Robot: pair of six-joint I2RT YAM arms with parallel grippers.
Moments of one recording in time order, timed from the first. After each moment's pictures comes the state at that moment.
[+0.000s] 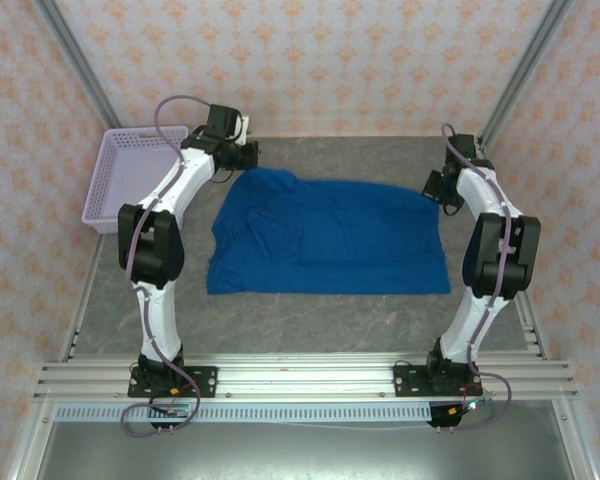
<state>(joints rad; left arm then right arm) -0.17 2.04 1.83 -0.63 0.18 -0.23 -0.12 1.89 1.49 -0.73 0.00 0.32</state>
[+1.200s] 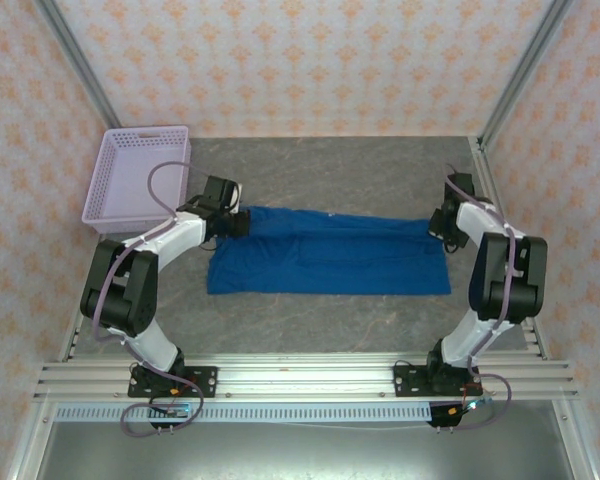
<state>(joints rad) -0.23 1.66 1.03 -0.36 0.07 -0.28 -0.13 1.69 1.07 -0.60 0.13 0.39</state>
